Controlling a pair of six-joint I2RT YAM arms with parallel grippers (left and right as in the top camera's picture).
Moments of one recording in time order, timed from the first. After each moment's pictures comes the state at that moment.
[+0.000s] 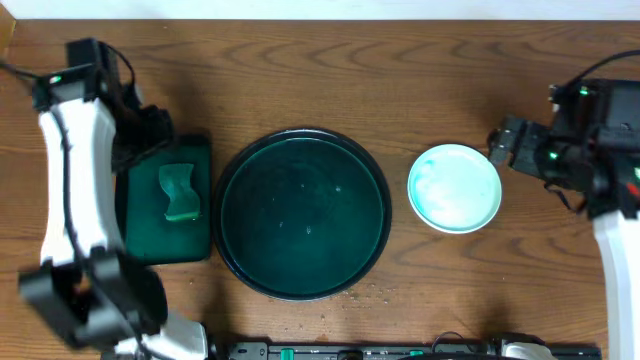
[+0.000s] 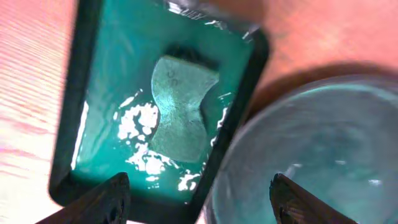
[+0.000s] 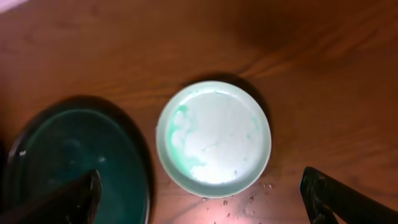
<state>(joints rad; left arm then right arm) 0.27 1.72 1.66 -1.31 0.07 -0.17 -0.06 1.26 1.41 -1.12 -0.14 0.28</state>
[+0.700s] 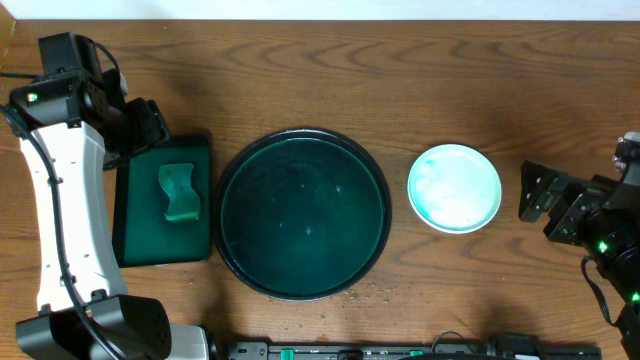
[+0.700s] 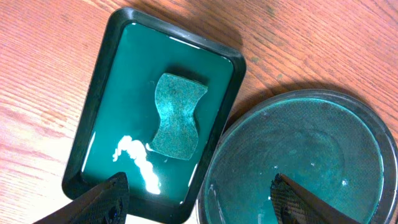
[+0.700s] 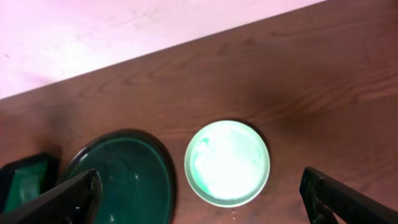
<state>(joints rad) 0.27 1.61 1.68 -1.32 0.08 -0.19 -0.06 0.87 1.46 -1.18 -0.14 0.27</state>
